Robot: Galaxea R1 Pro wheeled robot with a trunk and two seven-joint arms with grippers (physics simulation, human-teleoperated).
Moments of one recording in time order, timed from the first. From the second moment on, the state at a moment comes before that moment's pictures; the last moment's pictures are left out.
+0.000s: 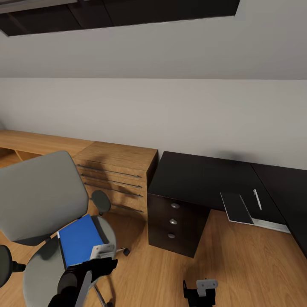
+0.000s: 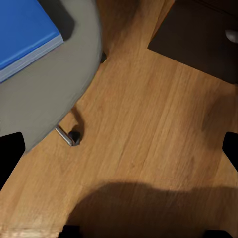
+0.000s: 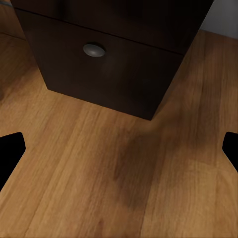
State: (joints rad) left arm -0.14 -0.11 0.06 -1.44 0.04 0.87 0.04; right arm -0.46 0.11 0.53 0.02 -0.36 -0.64 -0.21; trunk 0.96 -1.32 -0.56
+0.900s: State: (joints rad) left arm -0.15 -0.15 0.05 -1.50 0.04 1.00 0.04; right arm -0.43 0.12 0.55 0.01 -0.35 -0.66 -0.22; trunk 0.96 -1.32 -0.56
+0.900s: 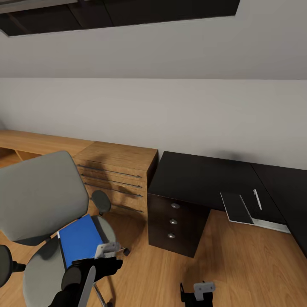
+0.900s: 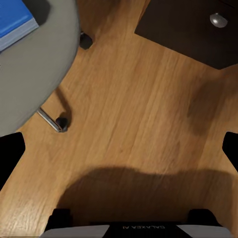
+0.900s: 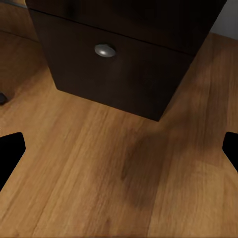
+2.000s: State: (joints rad) left arm -0.15 -0.14 0.05 -1.53 0.03 1.00 0.04; right arm -0.43 0.13 0.55 0.02 -0.35 -0.70 -0.22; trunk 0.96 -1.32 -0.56
